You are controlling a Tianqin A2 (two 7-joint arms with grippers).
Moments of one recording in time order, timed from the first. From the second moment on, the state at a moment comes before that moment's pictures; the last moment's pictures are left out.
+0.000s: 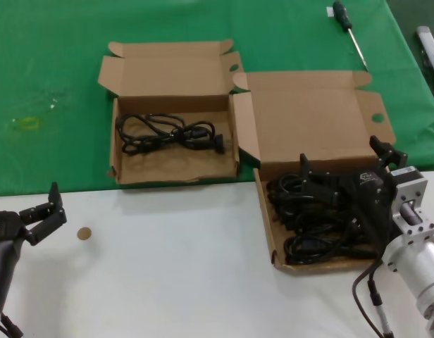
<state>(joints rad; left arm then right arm) 0.00 -0.30 1.60 -1.60 -1.80 0.00 0.00 0.04 0.30 -1.62 1.57 1.78 -0.03 0.00</state>
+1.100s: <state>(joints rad) 0.00 -0.30 1.60 -1.60 -1.80 0.00 0.00 0.04 0.30 -1.62 1.57 1.78 -0.03 0.00</state>
